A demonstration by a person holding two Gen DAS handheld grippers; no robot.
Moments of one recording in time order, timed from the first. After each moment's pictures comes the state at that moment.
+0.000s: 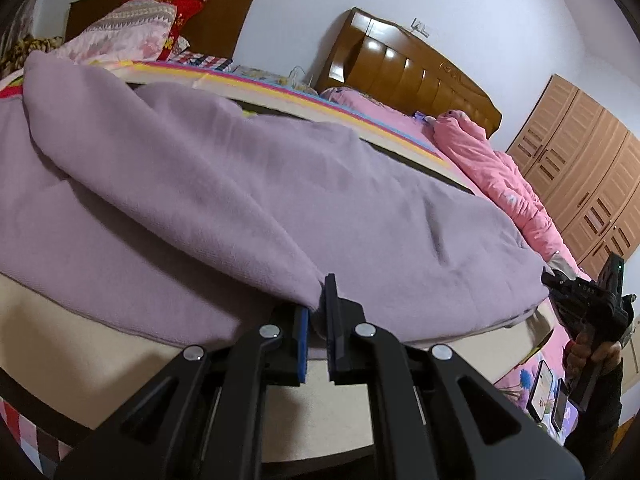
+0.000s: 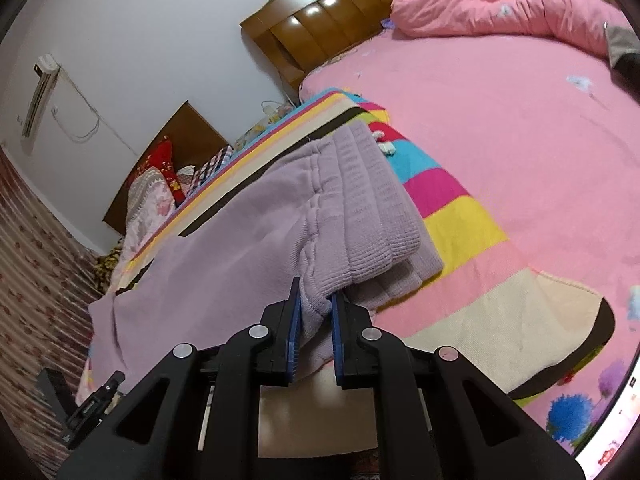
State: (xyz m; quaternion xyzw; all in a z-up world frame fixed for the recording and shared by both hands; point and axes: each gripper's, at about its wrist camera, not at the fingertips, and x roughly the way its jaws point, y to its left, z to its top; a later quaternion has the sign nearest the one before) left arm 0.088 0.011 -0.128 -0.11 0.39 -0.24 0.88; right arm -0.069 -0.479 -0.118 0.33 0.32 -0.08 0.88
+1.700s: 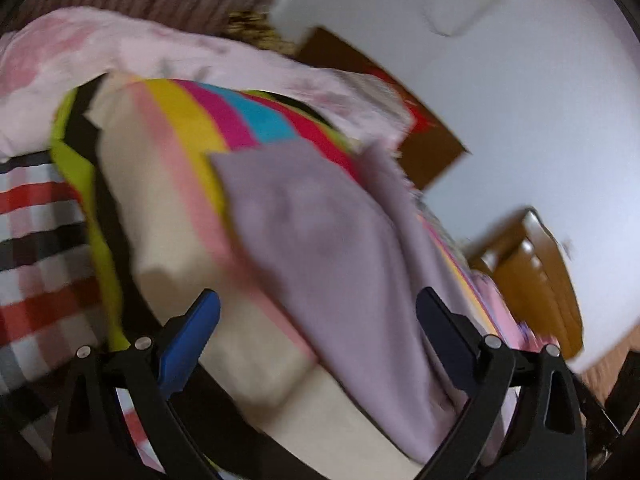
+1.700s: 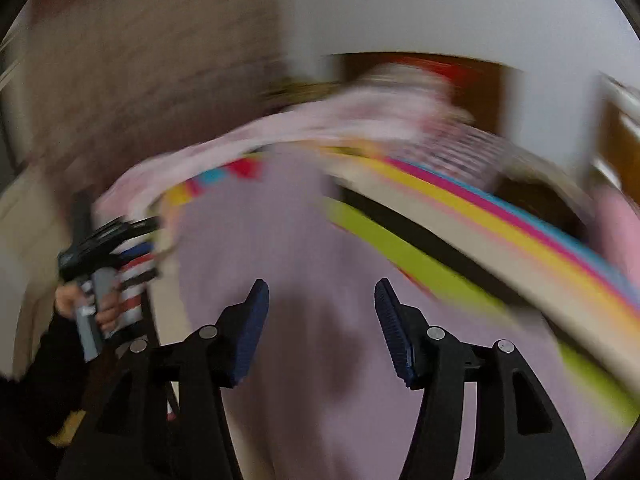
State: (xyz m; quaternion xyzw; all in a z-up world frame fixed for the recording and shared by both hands) left arm 0.097 0.350 -0.116 -0.37 0.27 0.09 0.89; right arm 0.189 -0.006 -0.003 -0.12 0.33 0.41 0.84
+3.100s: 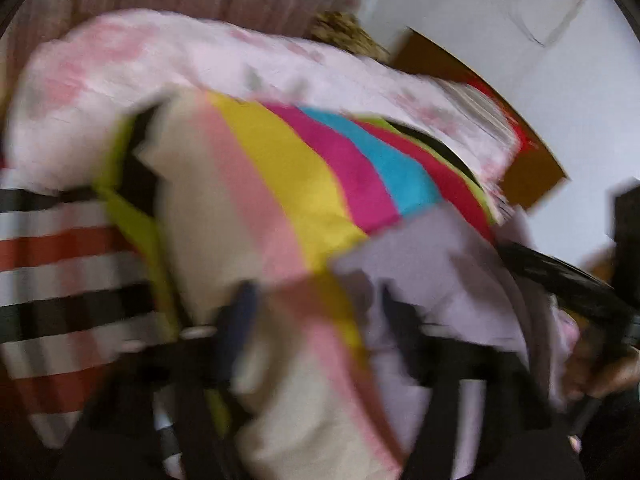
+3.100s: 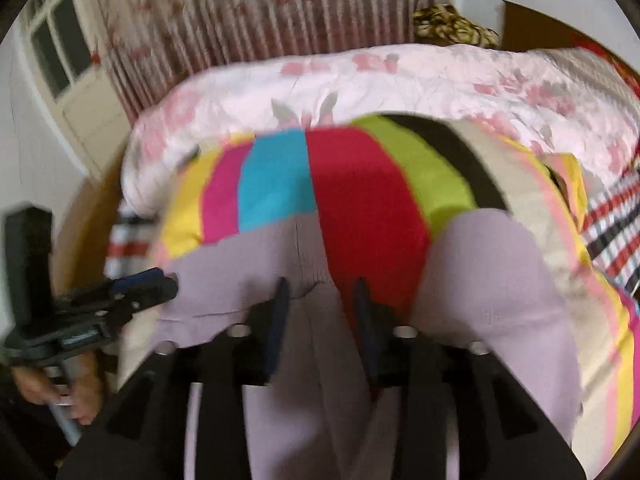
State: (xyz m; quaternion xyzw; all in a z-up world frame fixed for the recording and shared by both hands) left arm 0.151 0.440 -0.125 -0.34 0.31 0.28 0.85; right arm 0.370 0.254 -0.053 -0.16 0.39 0.53 0.73
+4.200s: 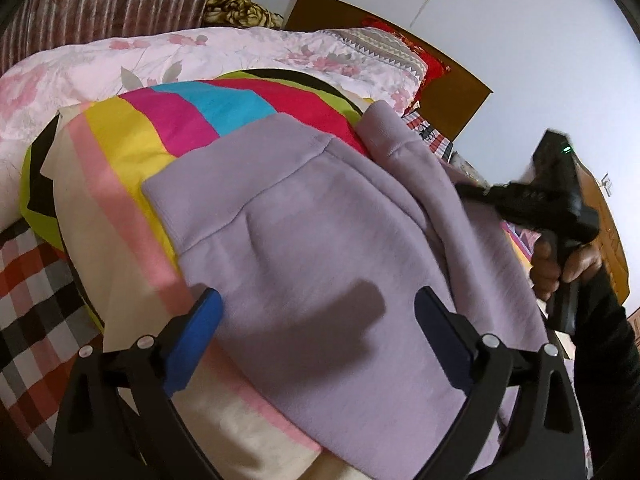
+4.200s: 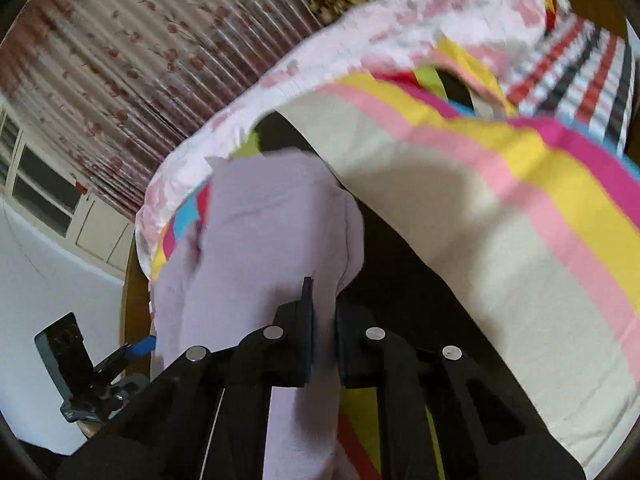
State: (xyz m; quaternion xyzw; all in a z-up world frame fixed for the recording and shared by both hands) left arm 0.173 0.345 -0.123 -0.26 0.36 0.10 0.89; right arm 0.452 0.116 -0.082 0.01 0.47 0.48 0.74
